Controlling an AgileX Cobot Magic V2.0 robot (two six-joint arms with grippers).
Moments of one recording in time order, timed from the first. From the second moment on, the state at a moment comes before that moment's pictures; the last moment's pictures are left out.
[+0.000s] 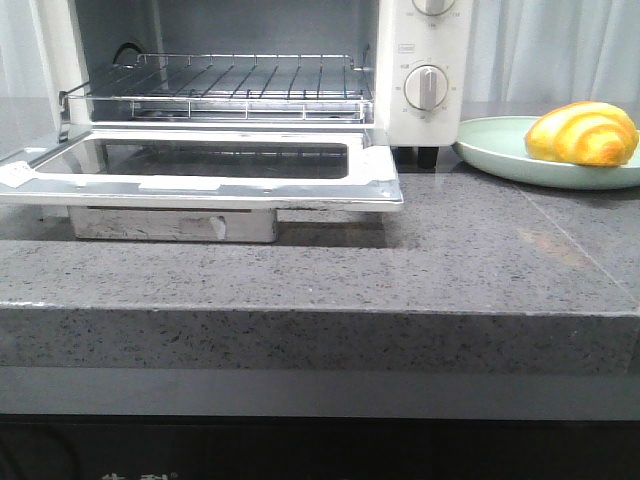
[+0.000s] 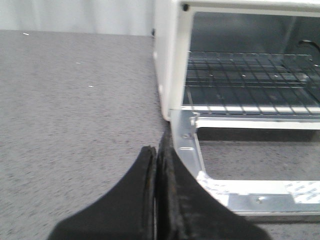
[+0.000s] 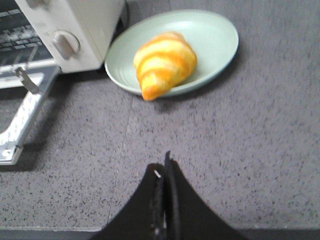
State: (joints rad) left arm -0.13 0.54 -0.53 -0.04 0.32 0.02; right arm 0.01 0.47 -0.48 0.22 0.55 0.09
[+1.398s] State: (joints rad) left arm -0.09 0.31 -0.42 -0.01 0.33 0.02; right arm -0.04 1.51 -1.06 0.49 0.44 0.14
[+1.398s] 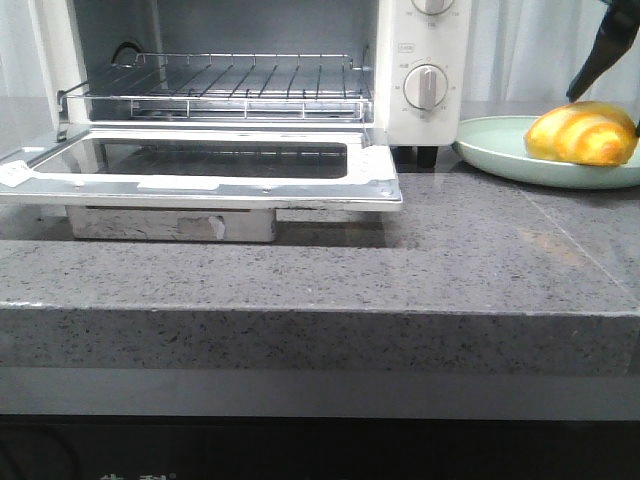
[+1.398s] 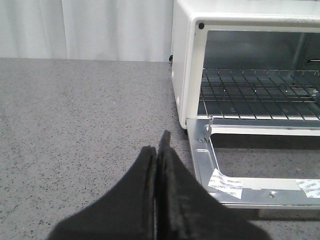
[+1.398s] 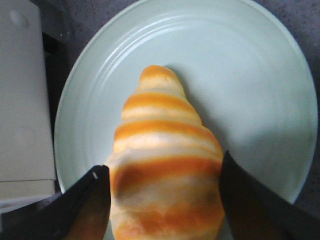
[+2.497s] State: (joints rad) left arm -0.09 0.31 -0.42 -0.01 0.33 0.02; right arm -0.05 1.41 -1.07 0.55 0.52 0.14
